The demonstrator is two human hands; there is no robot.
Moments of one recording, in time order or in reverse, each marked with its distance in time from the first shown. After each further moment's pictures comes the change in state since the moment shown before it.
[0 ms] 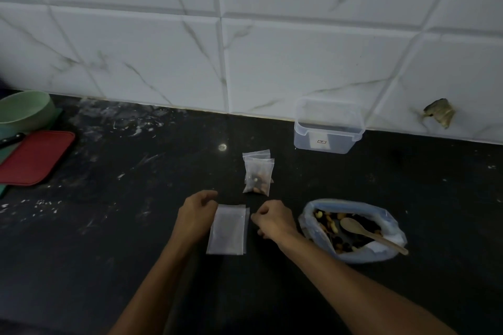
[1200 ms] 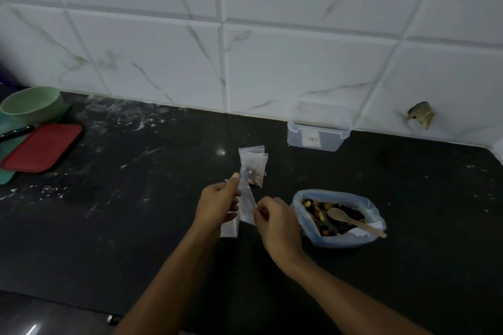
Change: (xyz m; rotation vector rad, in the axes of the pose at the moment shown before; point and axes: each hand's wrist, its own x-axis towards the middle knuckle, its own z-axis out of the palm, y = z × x) left_hand -0.060 0.052 0.034 -0.393 0.036 -0.098; right_hand -0.075 0.036 -0.002 -0.096 0.389 -0.557
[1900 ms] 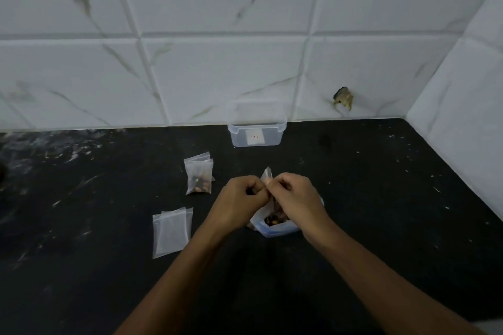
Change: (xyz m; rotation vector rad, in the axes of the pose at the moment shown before) left_hand -0.050 0.040 0.105 0.447 -0.482 0.486; right_hand -0.017 0.031 -0.143 0.356 0.056 0.360
